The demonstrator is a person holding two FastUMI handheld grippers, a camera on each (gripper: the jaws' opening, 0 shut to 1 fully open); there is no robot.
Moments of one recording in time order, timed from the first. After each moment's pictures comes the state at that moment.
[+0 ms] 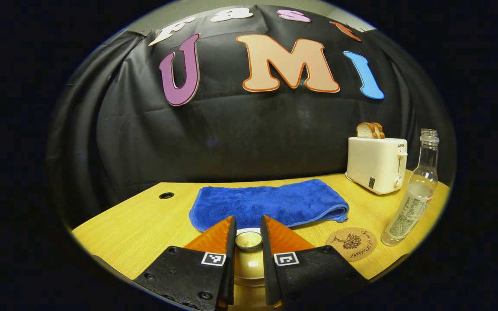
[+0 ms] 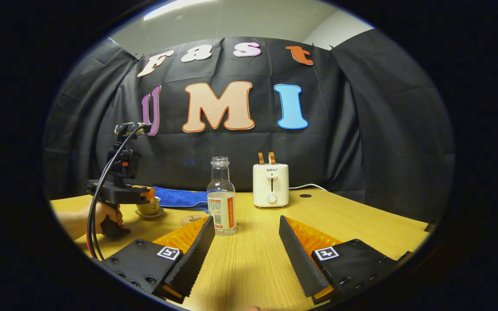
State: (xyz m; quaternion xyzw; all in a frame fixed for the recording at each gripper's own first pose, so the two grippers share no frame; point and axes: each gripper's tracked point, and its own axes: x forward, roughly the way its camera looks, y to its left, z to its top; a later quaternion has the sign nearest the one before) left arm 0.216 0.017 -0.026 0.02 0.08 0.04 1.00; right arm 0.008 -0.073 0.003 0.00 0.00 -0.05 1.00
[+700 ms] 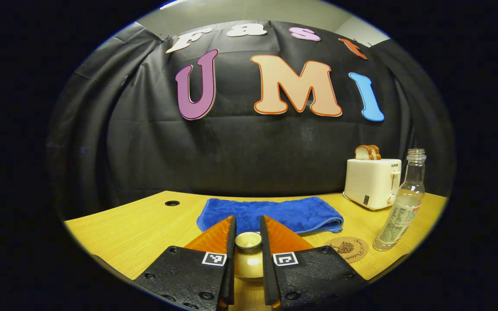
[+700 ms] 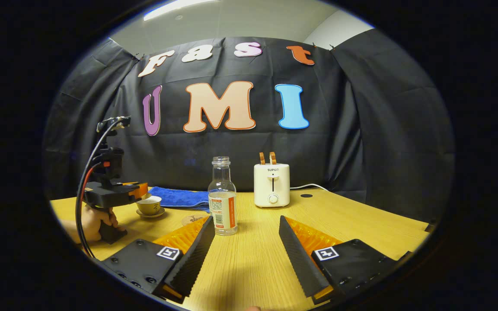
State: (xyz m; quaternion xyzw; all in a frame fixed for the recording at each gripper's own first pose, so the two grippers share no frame) left arm 0.182 0.022 -0.006 0.00 0.01 0.03 1.00; right arm 0.009 -0.071 0.003 0.00 0.00 -0.04 1.00
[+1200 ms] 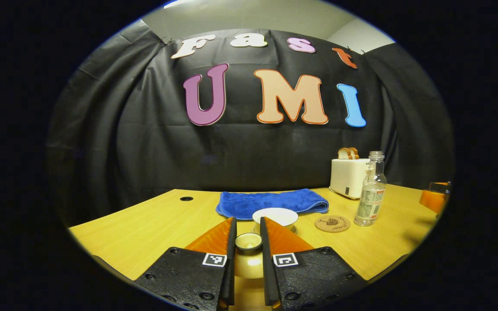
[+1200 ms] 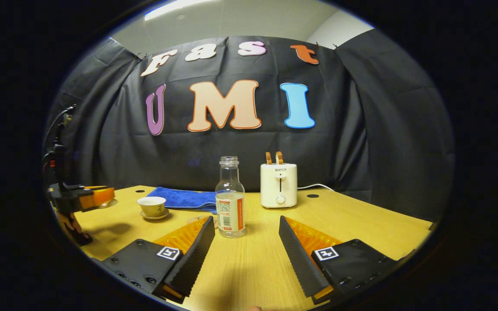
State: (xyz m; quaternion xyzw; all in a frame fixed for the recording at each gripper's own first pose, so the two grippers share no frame) left arm 0.065 0.073 0.002 0.00 0.00 0.01 1.00; right arm 0.029 -0.048 -0.001 0.00 0.00 -0.03 1.00
